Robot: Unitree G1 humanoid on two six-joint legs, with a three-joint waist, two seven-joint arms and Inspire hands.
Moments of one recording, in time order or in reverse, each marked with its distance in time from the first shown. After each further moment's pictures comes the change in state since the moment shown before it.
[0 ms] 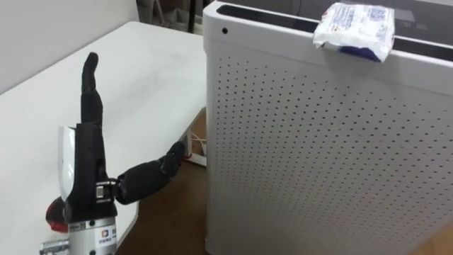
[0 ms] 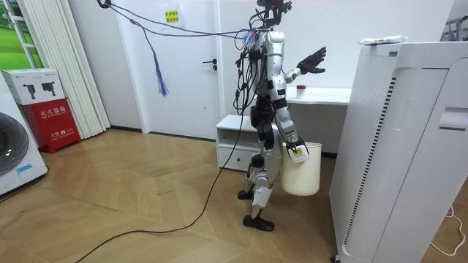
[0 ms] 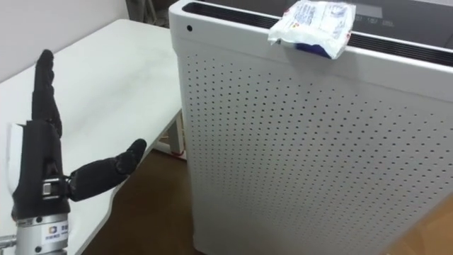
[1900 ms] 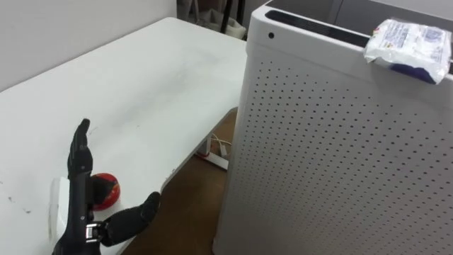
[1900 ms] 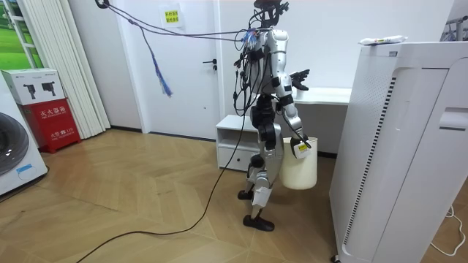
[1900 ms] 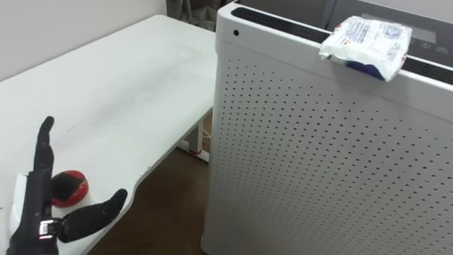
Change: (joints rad) left arm 0.123 0.002 0.057 0.155 0.029 0.034 0.018; right arm 0.013 0.000 -0.005 -0.014 -0.117 0.025 0.066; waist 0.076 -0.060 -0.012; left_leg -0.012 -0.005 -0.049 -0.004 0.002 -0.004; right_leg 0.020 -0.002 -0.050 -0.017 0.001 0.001
